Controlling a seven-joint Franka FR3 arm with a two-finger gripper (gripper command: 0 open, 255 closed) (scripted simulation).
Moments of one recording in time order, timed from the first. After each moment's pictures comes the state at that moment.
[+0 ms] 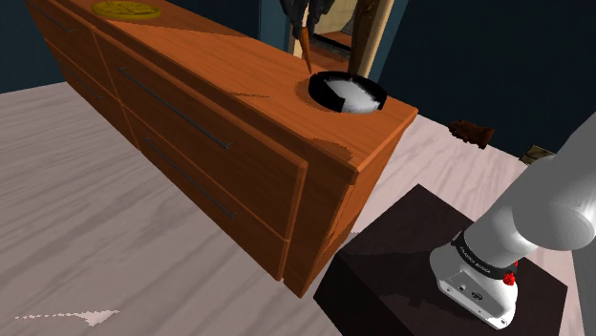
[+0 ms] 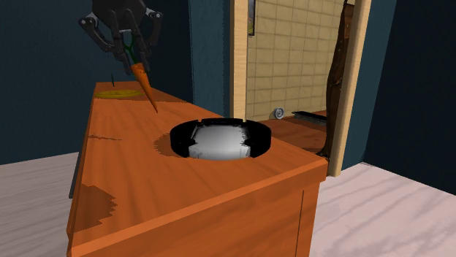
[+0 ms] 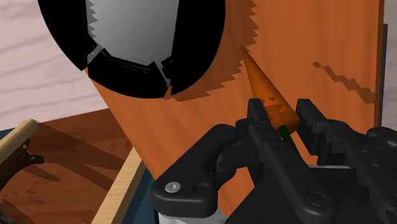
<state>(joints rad) 0.09 0.03 0.42 -1.50 -0.23 1.60 0.63</state>
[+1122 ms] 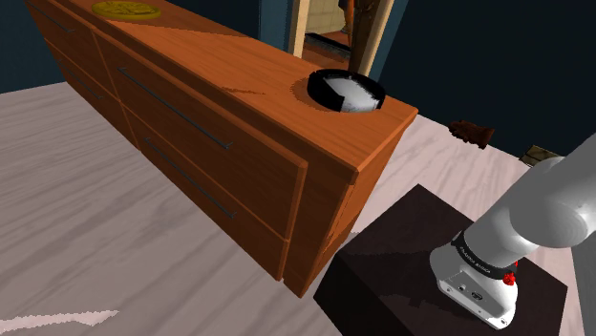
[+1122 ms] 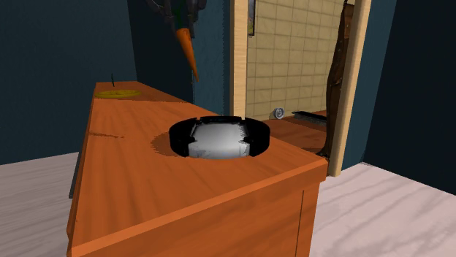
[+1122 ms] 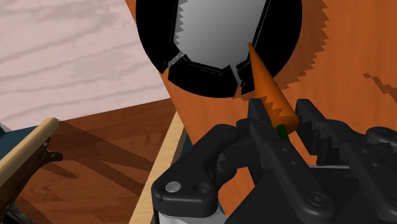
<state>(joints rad) 0.01 -0.15 0.33 -1.53 -0.15 1.51 0.45</state>
